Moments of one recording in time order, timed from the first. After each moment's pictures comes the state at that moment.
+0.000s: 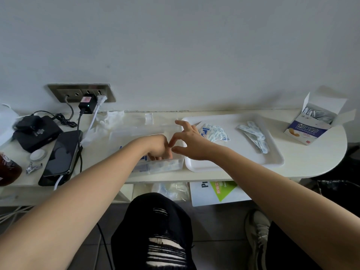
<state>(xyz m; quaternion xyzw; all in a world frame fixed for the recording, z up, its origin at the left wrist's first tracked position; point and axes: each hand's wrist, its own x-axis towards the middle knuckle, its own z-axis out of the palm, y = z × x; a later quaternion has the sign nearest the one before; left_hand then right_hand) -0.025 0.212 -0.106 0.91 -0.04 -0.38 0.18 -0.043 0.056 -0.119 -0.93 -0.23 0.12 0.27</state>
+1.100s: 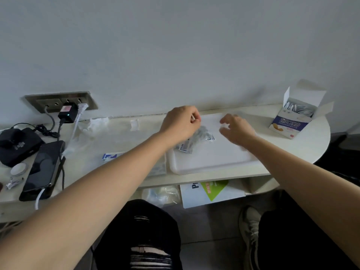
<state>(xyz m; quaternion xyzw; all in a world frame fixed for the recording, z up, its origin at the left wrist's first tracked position) -0.021 0.107 -0.067 0.94 -0.17 0.01 0.29 -0.018 -0.092 -0.128 -0.97 0.06 0.02 0.22</state>
